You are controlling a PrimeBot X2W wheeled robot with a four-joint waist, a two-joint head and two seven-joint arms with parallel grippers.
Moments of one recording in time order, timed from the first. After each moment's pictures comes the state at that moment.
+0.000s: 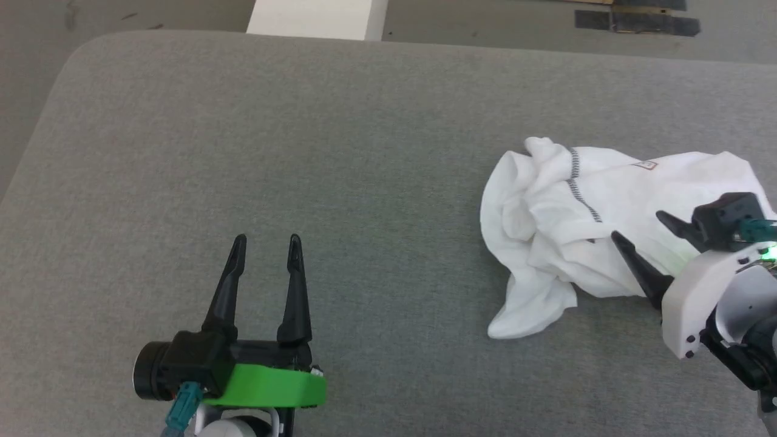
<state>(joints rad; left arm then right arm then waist) 0.01 0.05 -0.21 -0.17 -0.18 0.09 -0.26 -0.22 -0.51 0.19 -0.08 0.40 0.13 0.47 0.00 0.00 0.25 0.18</state>
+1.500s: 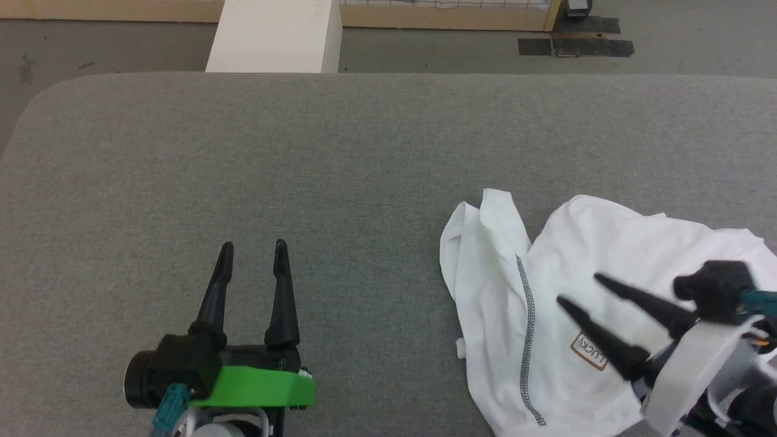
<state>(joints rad) 0.02 0.05 -0.18 -0.15 -0.20 0.09 -0.26 -0.02 -0.57 0.29 -0.34 0.68 0.13 0.46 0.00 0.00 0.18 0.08</state>
